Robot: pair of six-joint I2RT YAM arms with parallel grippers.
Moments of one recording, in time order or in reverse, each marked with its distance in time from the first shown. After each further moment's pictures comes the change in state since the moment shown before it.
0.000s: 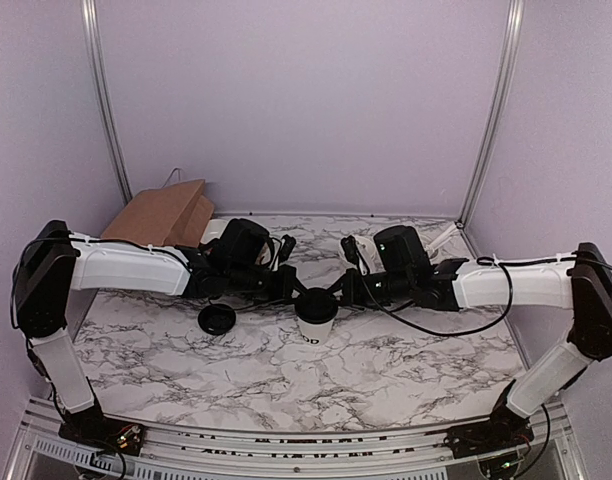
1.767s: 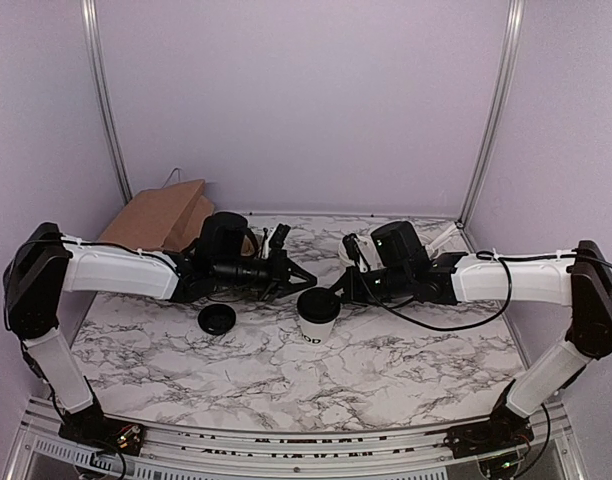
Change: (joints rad) left arm 0.038 -0.066 -0.085 0.290 0.217 -0.235; right arm -0.013 0.011 0.054 -0.108 0.070 -0.047
